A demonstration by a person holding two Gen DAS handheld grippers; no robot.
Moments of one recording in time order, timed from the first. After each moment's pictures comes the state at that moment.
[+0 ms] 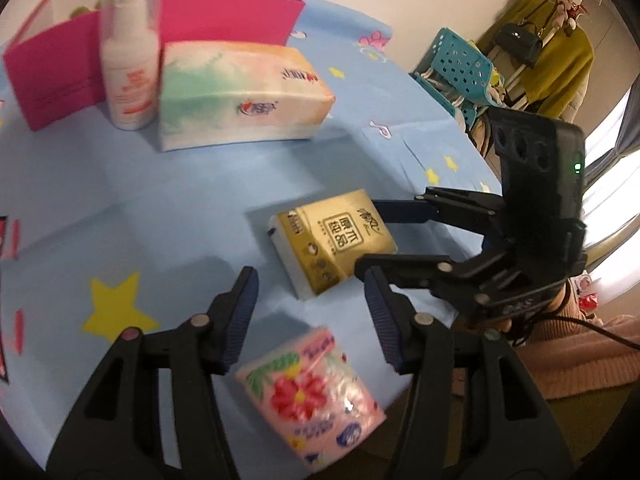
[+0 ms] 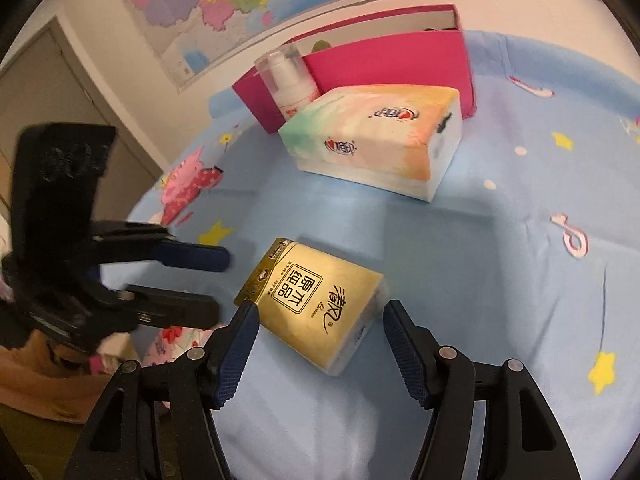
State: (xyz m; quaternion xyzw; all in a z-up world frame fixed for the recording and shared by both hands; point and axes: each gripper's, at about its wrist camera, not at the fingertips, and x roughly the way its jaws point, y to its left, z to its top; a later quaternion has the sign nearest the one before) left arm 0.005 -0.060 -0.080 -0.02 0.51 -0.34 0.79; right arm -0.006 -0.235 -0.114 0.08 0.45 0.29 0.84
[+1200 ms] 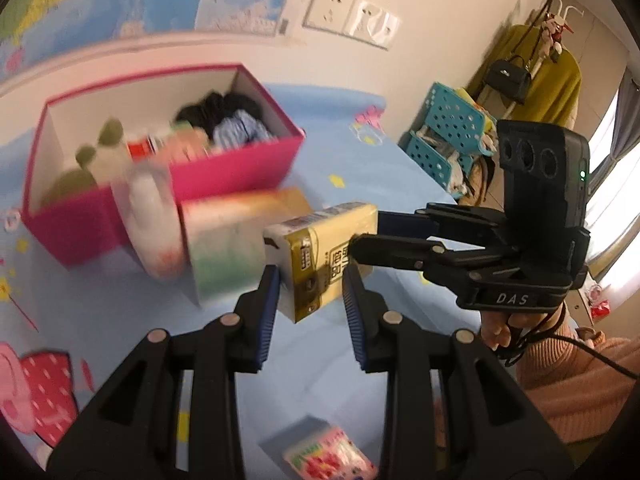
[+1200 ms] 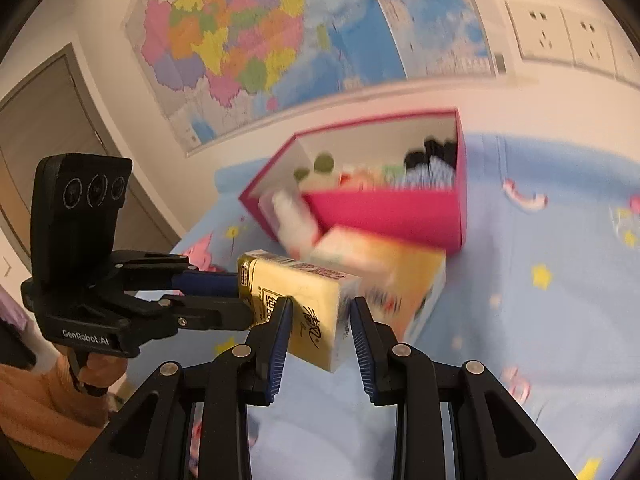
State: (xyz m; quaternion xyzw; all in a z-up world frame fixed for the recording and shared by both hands) left arm 0.069 -0.055 0.015 -0.02 0.43 -0.34 0.84; right arm 0.059 -0.237 -0.018 0.07 0.35 0.29 0.89
